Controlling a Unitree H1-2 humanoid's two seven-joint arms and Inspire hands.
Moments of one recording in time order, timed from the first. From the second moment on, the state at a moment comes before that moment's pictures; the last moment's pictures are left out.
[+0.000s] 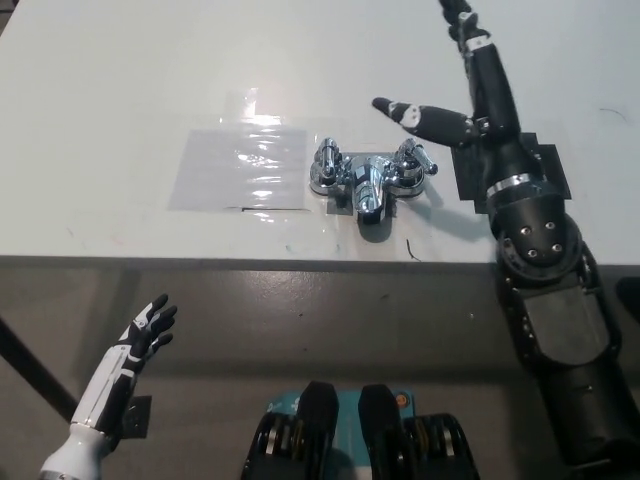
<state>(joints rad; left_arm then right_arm) -0.01 0.25 0.01 0.02 -0.03 -0.15 -0.15 -0.78 -0.05 0.02 0.40 -0.15 -0.11 -0.08</state>
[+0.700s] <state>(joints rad) -0.01 0.25 0.01 0.02 -0.03 -0.15 -0.15 -0.81 -0.08 0.01 0.85 -0.10 -0.18 -0.06</state>
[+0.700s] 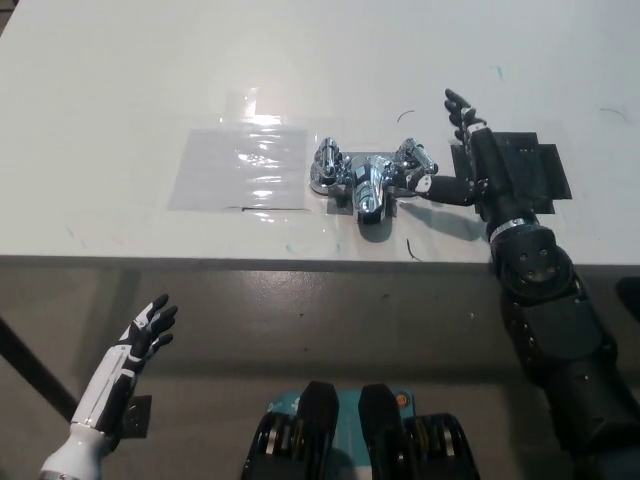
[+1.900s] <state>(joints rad) -0.02 0.25 0.01 0.02 -0.03 -0.15 -0.15 -0.85 0.02 -0.12 0.88 0.15 -0.20 0.11</state>
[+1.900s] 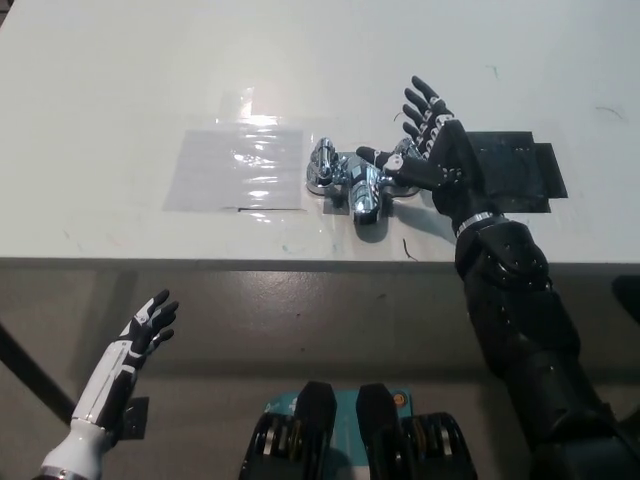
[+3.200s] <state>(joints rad) -0.03 0.26 0.01 0.02 -0.03 -0.14 -0.15 -0.84 0.02 0.08 0.76 -0.24 -0.33 -0.49</state>
